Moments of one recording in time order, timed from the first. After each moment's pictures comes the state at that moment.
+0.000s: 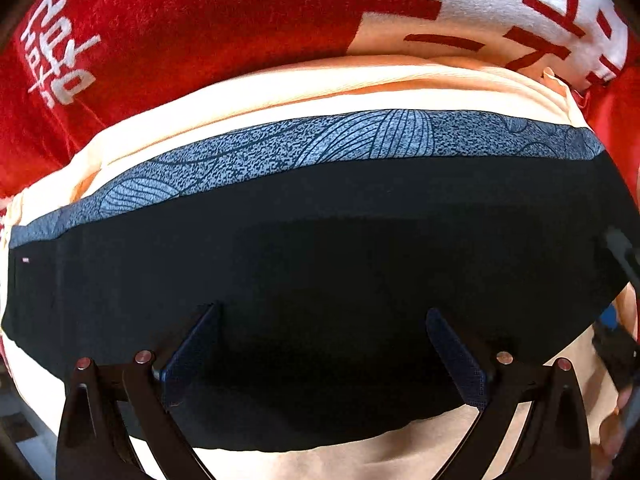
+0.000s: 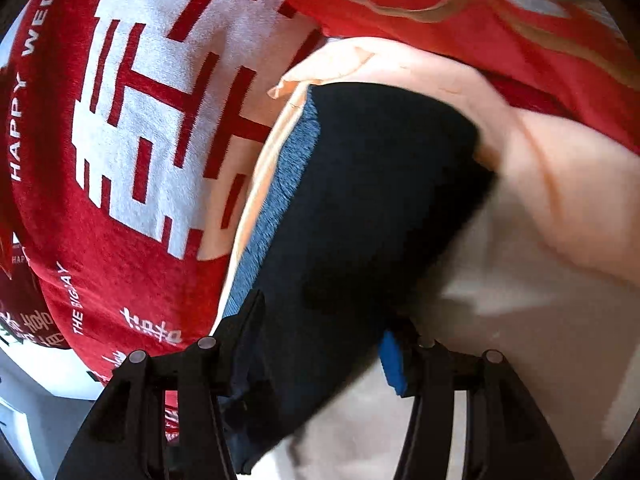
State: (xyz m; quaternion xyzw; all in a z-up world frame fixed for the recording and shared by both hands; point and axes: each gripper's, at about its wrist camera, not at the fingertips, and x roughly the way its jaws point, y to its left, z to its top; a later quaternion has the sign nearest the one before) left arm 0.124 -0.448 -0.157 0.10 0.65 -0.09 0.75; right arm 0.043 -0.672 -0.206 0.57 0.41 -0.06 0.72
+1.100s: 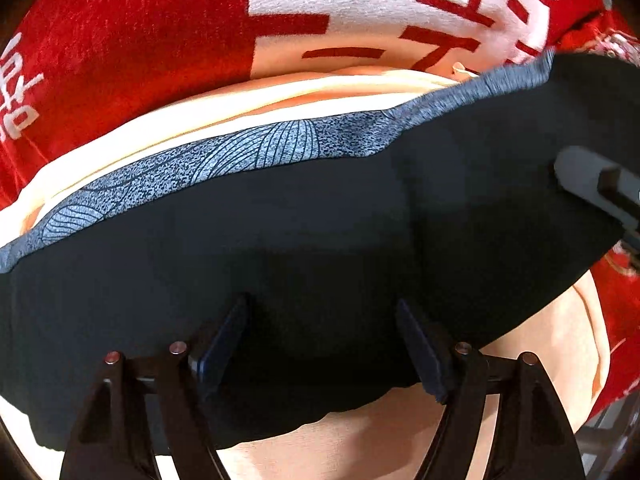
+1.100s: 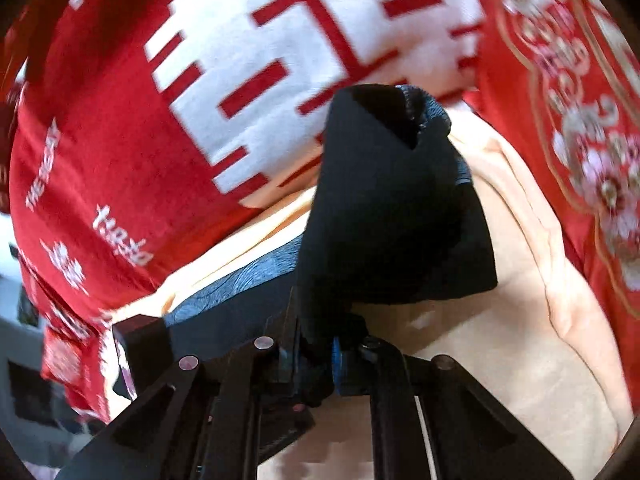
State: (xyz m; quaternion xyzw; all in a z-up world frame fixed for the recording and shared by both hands) left arm 0.099 -0.459 -0.140 0.07 0.61 -0.21 0.76; right arm 0.093 -0.599 -0.107 0.32 0.49 -0.02 0.81
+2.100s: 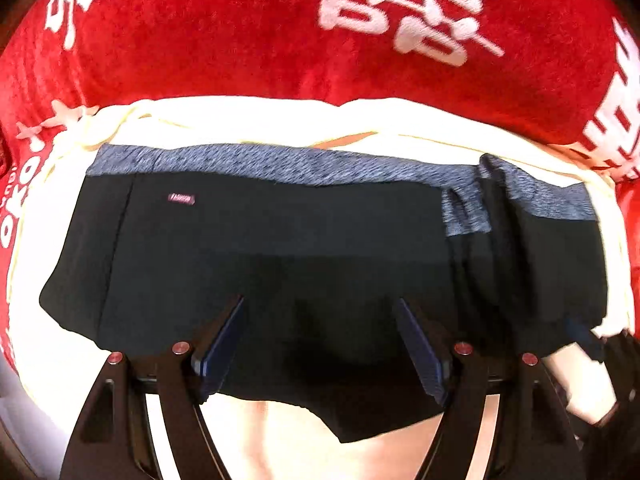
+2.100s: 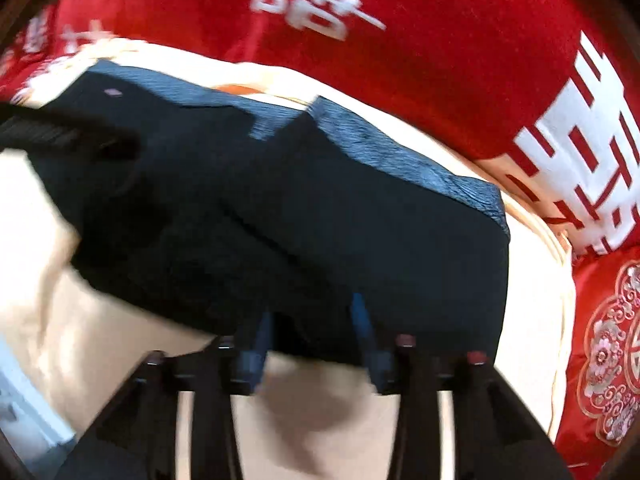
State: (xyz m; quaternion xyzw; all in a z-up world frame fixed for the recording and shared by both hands) left arm 0.123 -0.120 -0.092 0.01 0.63 -0.06 0.77; right arm 0.104 -0.278 -0.143 -0.13 0.59 0.07 0.79
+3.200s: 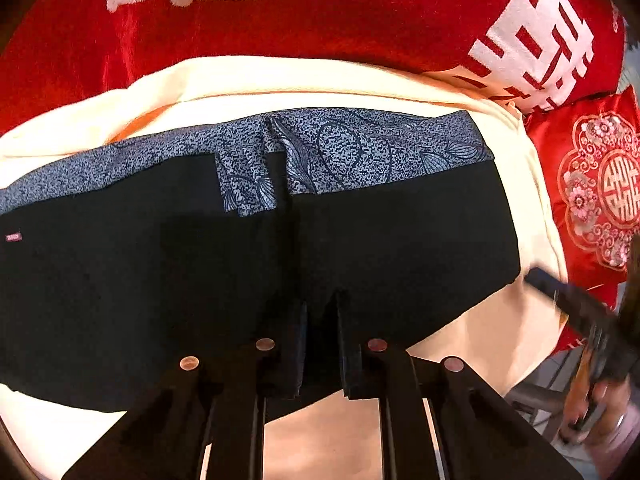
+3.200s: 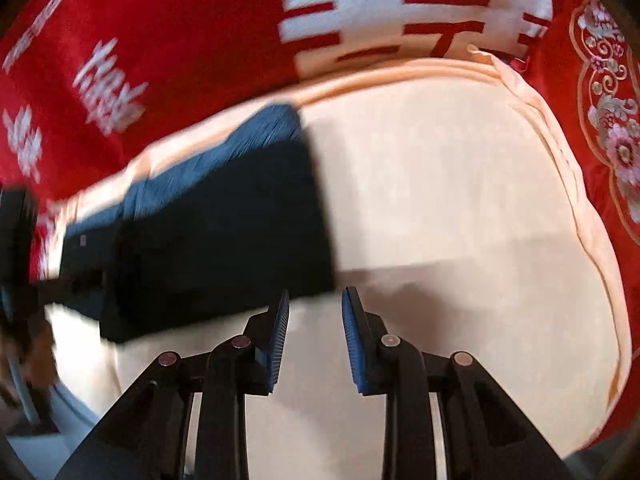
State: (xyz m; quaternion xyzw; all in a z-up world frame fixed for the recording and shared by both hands) left arm 0.130 -0.227 -0.112 -0.01 0.68 -0.24 0.69; right arm 0.091 -0.491 -0.132 0.19 0.60 -0.03 0.77
